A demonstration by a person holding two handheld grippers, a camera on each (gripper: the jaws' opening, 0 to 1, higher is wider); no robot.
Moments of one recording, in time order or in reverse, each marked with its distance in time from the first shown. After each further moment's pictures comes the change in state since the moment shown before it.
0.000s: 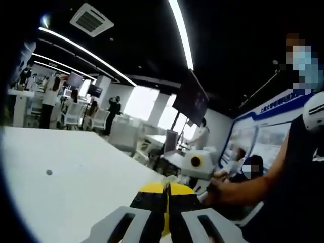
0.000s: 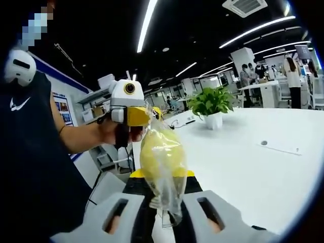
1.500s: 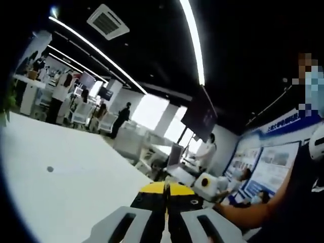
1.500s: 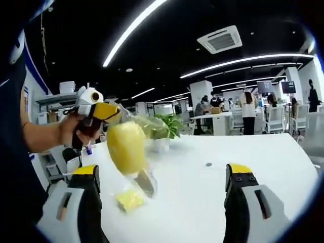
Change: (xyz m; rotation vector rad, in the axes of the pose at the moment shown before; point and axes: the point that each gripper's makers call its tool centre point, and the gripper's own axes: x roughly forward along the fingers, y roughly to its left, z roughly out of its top) left arm 0.005 0.008 0.037 -0.144 -0.098 0.032; right arm -0.065 -0.061 0.019 -0.117 -0.189 -0.465
